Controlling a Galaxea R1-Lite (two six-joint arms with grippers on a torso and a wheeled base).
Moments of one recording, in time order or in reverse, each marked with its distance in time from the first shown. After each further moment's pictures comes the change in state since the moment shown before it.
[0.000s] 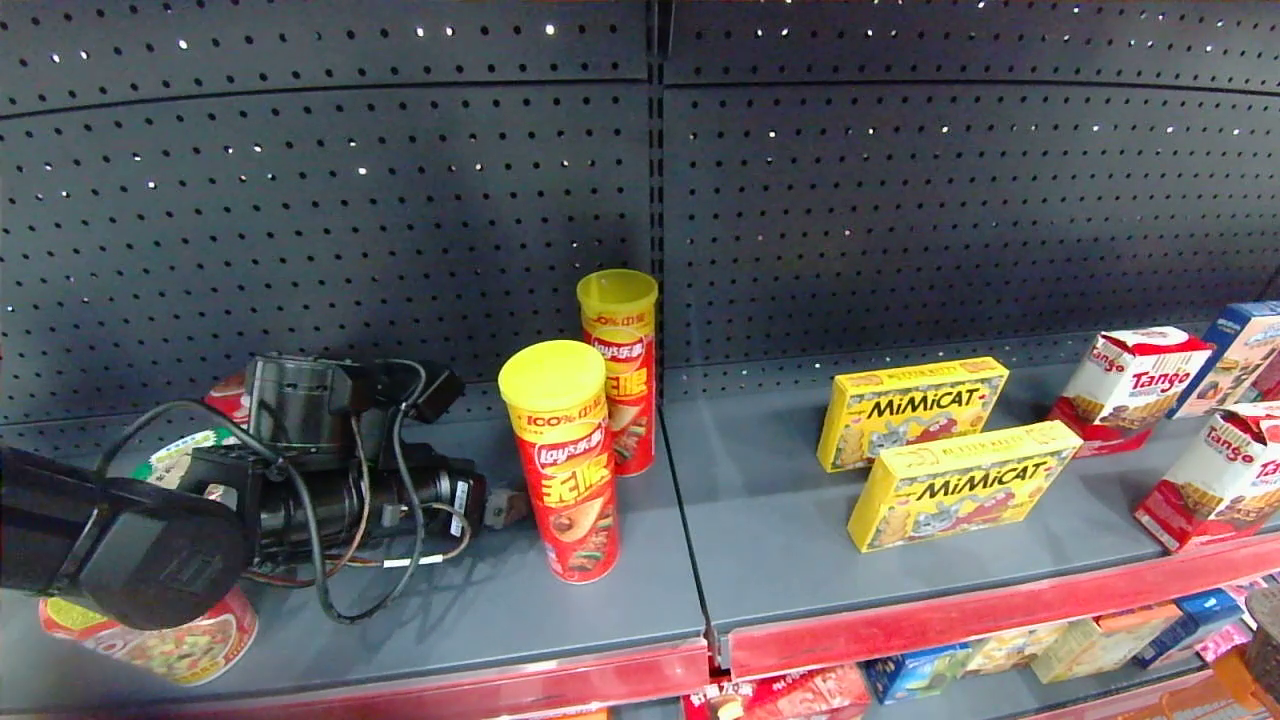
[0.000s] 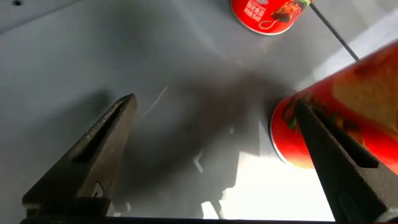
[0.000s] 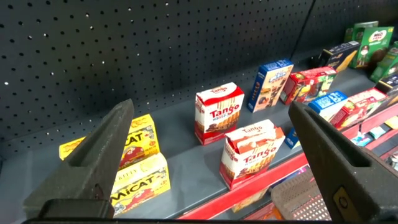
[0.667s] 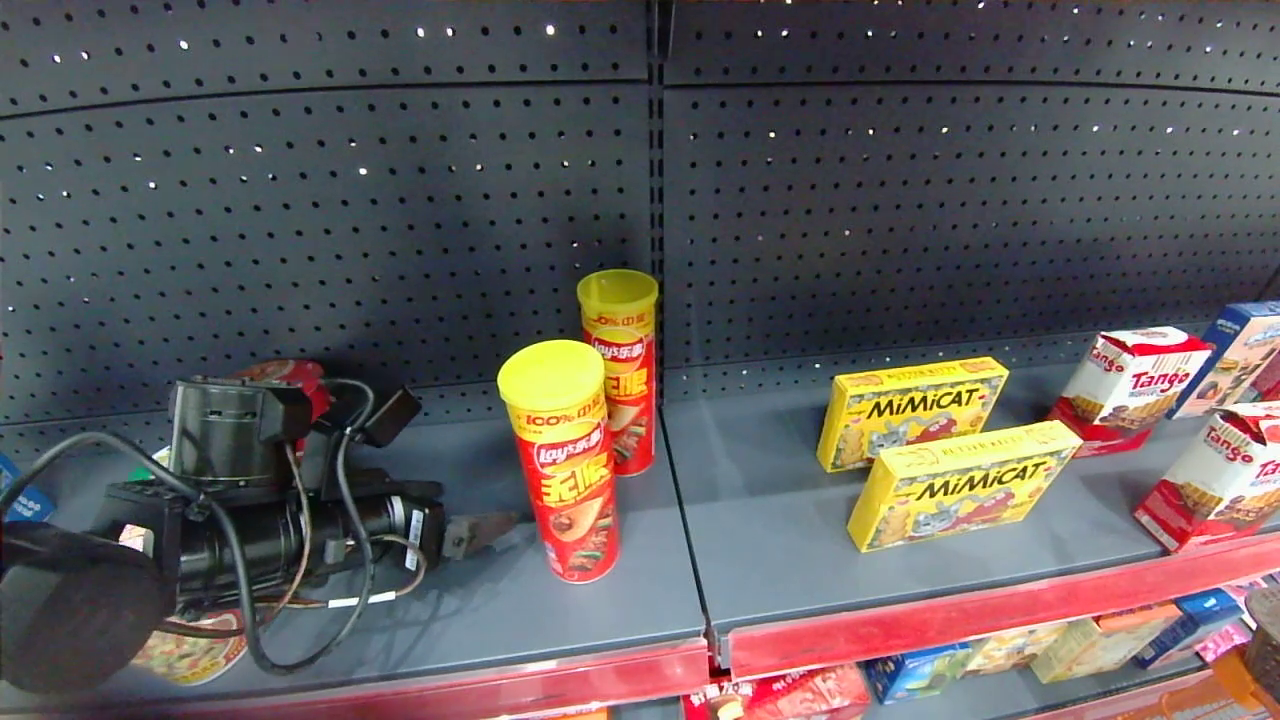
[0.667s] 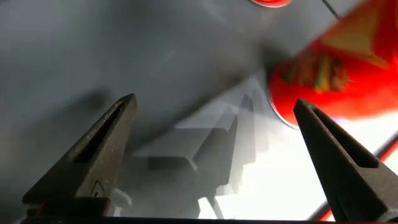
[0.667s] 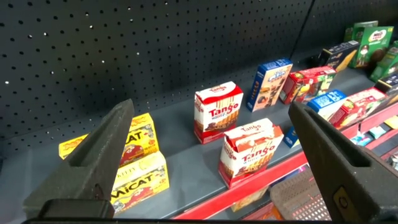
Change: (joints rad) left arm 0.044 -0.117 0.128 0.000 -0.021 0.003; right arm 0.000 -0.015 0.013 0.002 0.003 0.001
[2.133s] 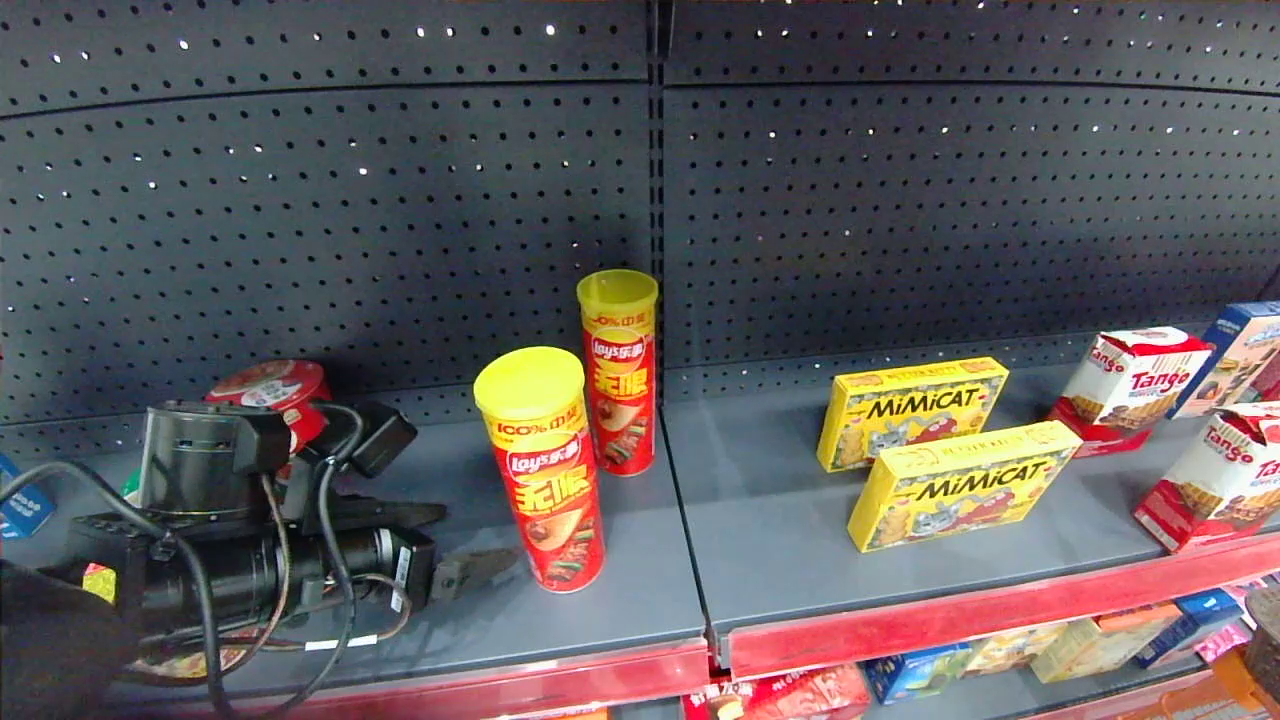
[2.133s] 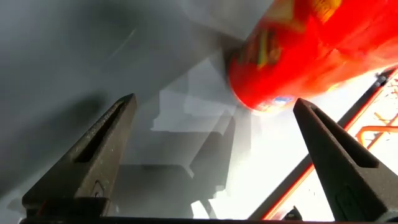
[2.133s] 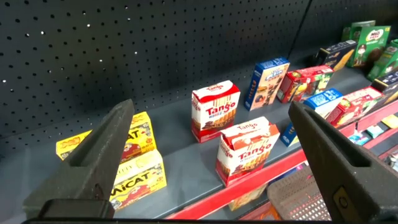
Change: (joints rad) left arm -0.027 -0.062 0.081 -0.005 -0.062 0.031; right arm 0.001 -0.021 0.007 0.014 -0.003 -0.001
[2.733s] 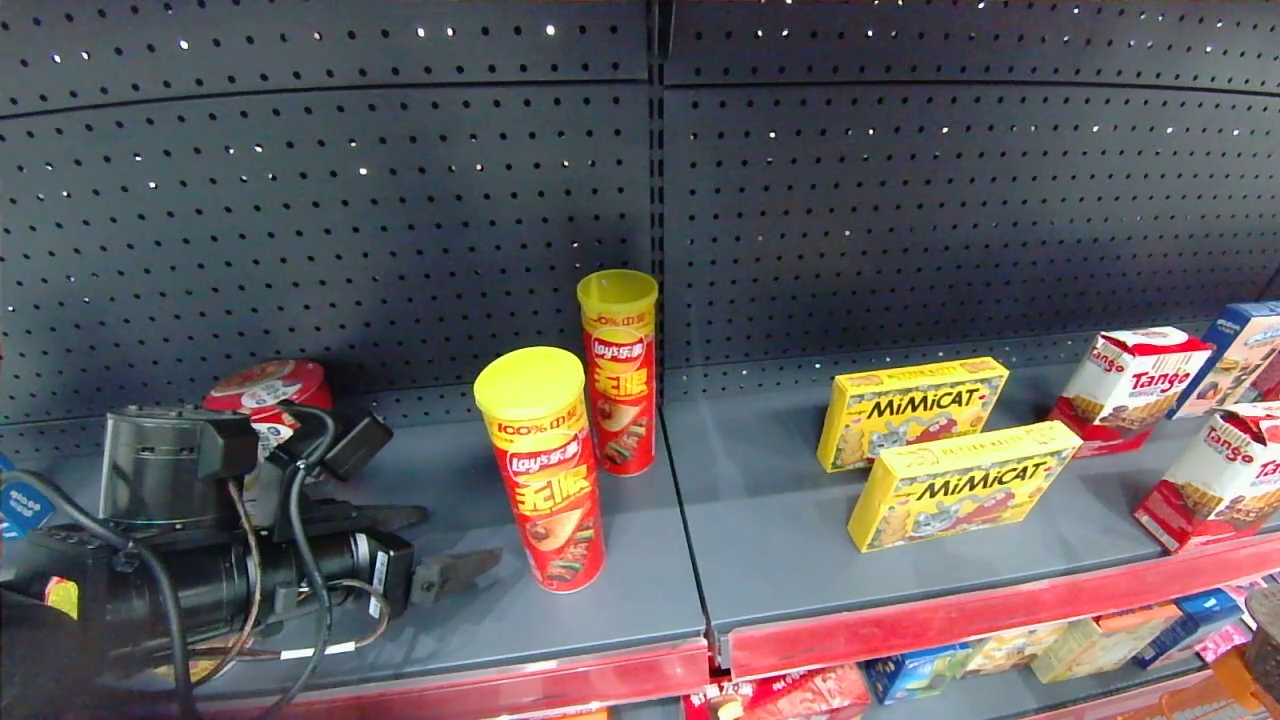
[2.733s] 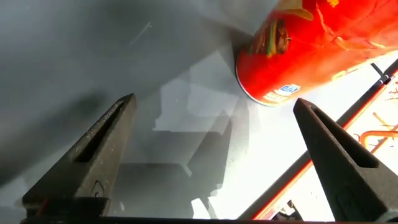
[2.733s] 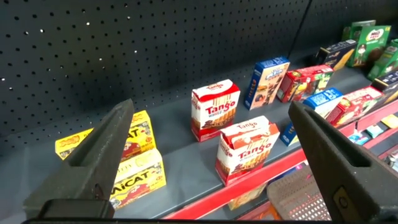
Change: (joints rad) left arm 0.033 -0.047 0.033 0.005 0.000 0.001; right arm 0.000 -0.002 0.006 -0.001 0.001 0.000
